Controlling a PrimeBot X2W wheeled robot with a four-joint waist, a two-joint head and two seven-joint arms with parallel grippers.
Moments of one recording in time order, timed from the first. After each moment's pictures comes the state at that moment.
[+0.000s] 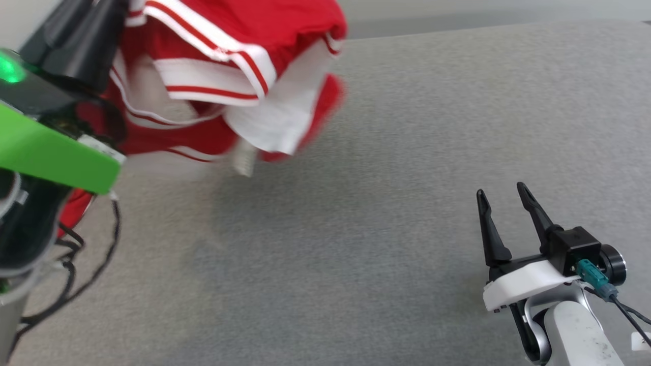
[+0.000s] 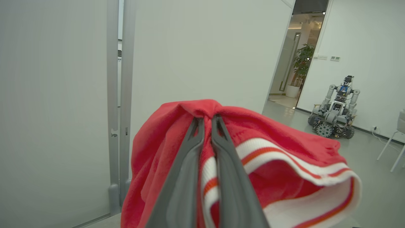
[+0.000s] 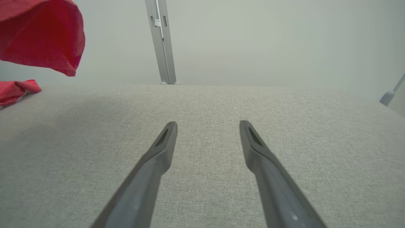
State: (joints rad) left arm -0.74 0.63 -0.35 -0.39 -1.07 0.08 0.26; right arm -0.15 -0.08 0.04 0.21 0.07 0.13 -0.26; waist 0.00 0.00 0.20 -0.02
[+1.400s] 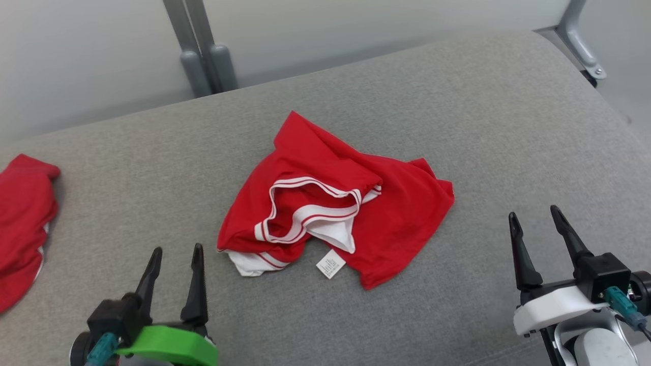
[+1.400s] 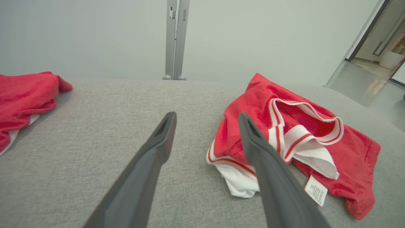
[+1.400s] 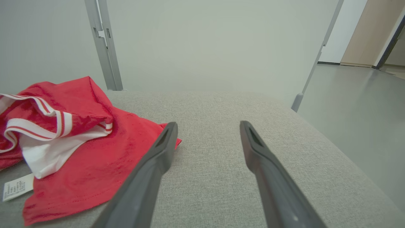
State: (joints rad) left arm -0.04 0.26 -0.33 0.14 -0.53 0.11 -0.26; right arm -0.04 -0.12 -0.03 0.15 0.04 0.13 -0.26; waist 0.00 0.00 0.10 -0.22
